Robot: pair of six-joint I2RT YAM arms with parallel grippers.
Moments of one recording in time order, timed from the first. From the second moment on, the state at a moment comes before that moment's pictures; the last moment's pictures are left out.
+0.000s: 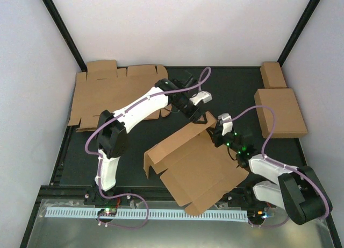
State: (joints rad) left arm -0.76 2.03 1.90 -0.96 0.59 0.01; right arm 0.35 1.14 0.24 0.54 -0.36 0.14
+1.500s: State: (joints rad) left arm -0.69 2.00 1.81 -0.93 0.65 0.01; right arm 0.53 1.49 0.20 1.04 -0.02 0.13
